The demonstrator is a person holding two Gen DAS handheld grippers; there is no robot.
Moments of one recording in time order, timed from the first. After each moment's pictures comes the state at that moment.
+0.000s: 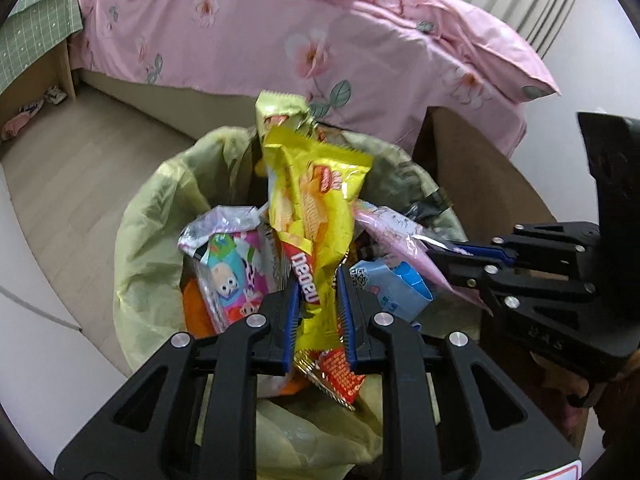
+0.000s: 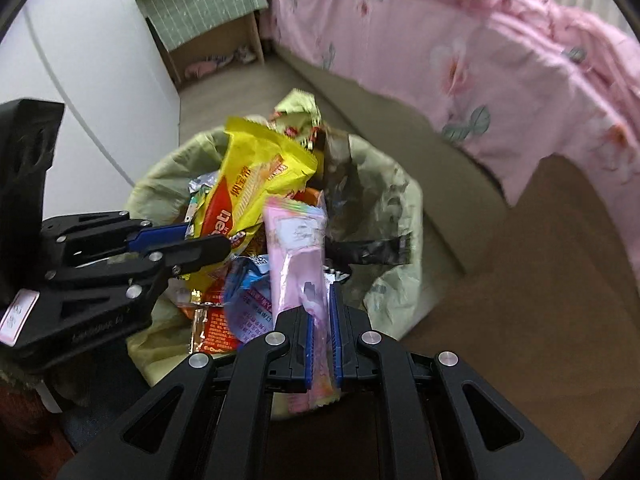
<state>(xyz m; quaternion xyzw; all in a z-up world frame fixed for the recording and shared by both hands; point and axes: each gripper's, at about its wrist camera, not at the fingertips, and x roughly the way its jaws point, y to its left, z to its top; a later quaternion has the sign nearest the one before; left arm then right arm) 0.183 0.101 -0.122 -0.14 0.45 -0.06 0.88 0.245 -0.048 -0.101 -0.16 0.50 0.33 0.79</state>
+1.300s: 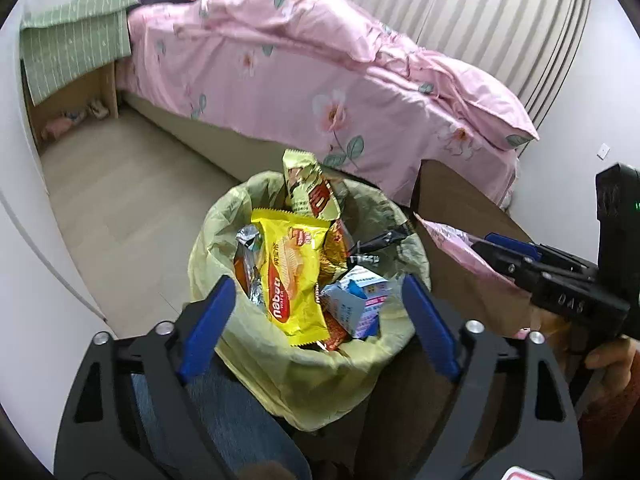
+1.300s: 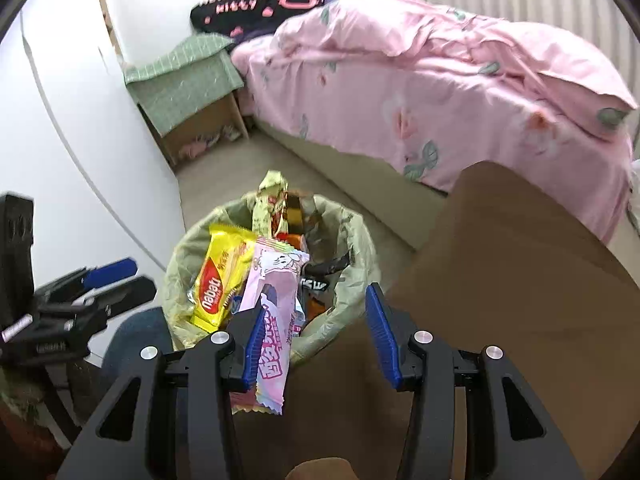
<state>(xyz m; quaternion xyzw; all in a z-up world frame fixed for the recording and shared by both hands) 0.091 0.093 -0.051 -0.15 0.37 0.01 0.92 0.189 -0.123 -0.038 -0.03 0.41 0.31 0.86</state>
